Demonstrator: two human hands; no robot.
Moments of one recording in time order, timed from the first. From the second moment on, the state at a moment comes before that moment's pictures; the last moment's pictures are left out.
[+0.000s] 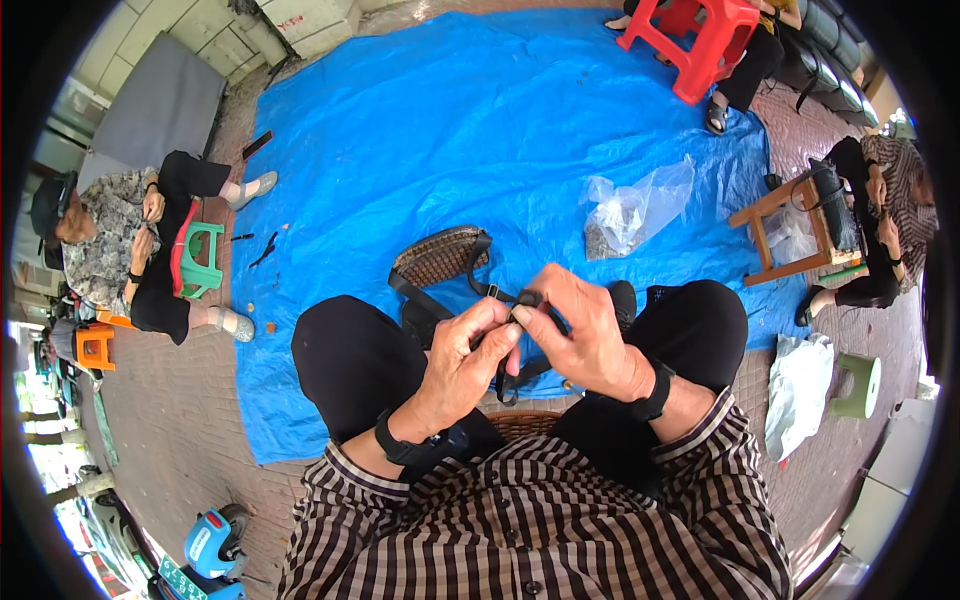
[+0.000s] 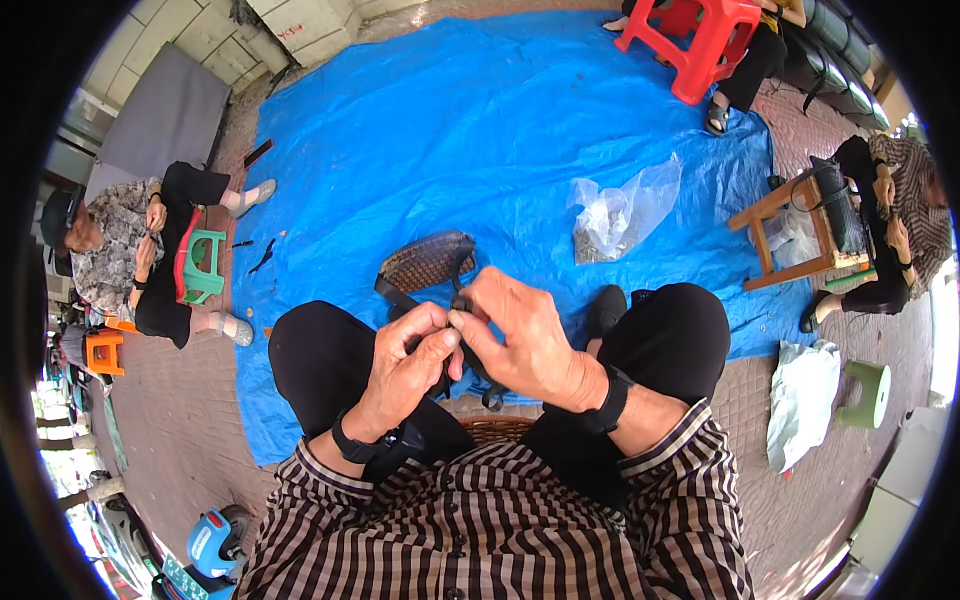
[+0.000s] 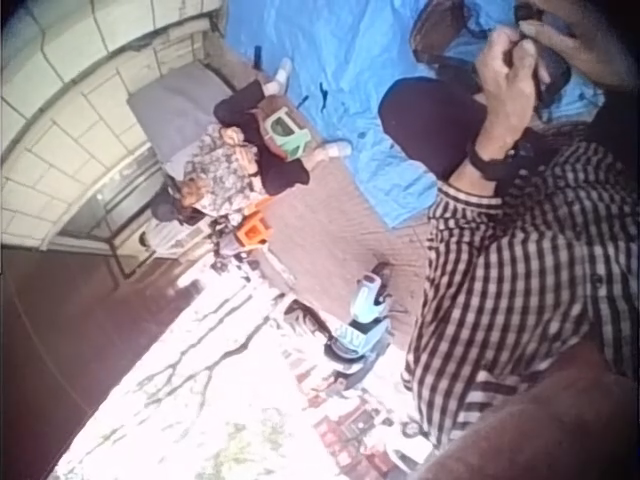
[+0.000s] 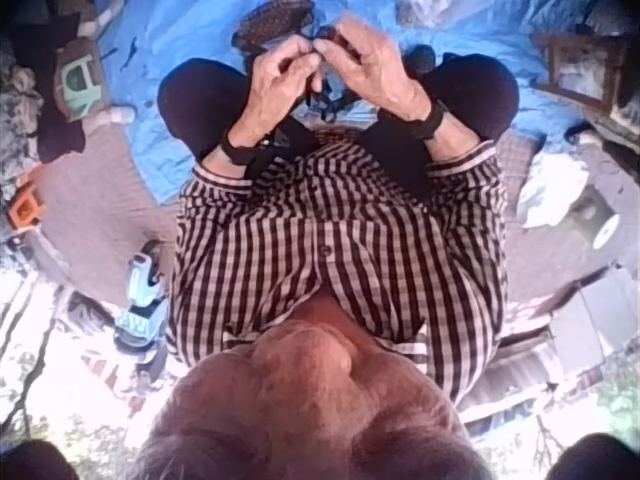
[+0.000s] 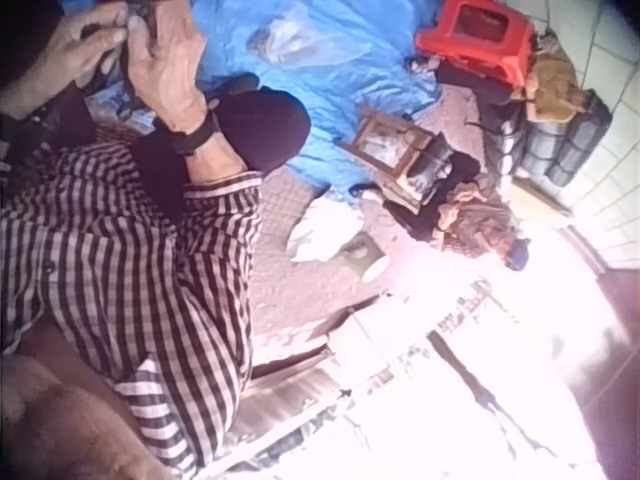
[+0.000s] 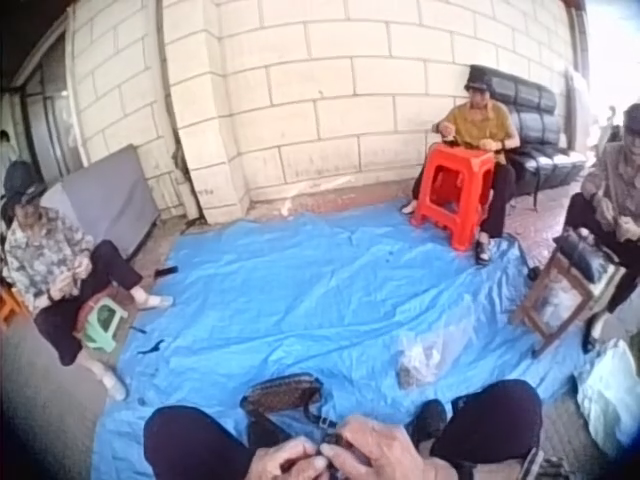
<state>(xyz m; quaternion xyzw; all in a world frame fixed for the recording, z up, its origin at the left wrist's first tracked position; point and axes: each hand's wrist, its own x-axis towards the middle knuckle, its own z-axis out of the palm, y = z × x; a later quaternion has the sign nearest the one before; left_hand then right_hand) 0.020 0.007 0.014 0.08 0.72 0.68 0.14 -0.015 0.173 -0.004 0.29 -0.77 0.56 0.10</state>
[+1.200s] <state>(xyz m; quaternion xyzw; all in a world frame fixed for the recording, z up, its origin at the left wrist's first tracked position) -0.015 -0.016 -0.008 -0.08 0.35 0.92 0.19 -0.028 0.176 -0.020 0.09 -0.49 0.80 -0.33</state>
